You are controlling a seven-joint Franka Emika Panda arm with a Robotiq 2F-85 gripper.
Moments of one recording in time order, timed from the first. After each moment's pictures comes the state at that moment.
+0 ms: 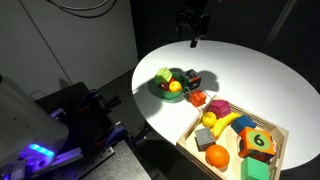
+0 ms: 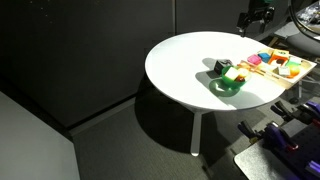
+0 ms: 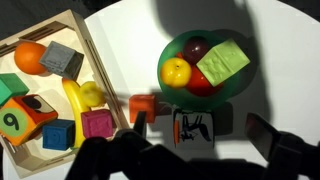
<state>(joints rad) -0.07 0.19 -0.10 -2.01 -0.02 2.02 0.13</state>
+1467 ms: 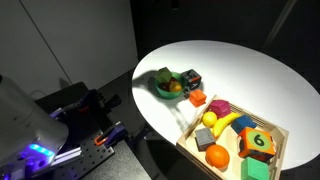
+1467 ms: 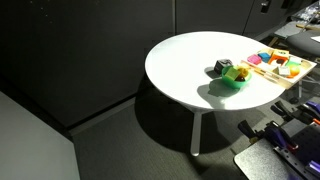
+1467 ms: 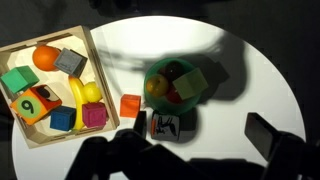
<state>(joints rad) -0.06 -0.22 -0.05 -2.19 -0.02 1.89 0.05</state>
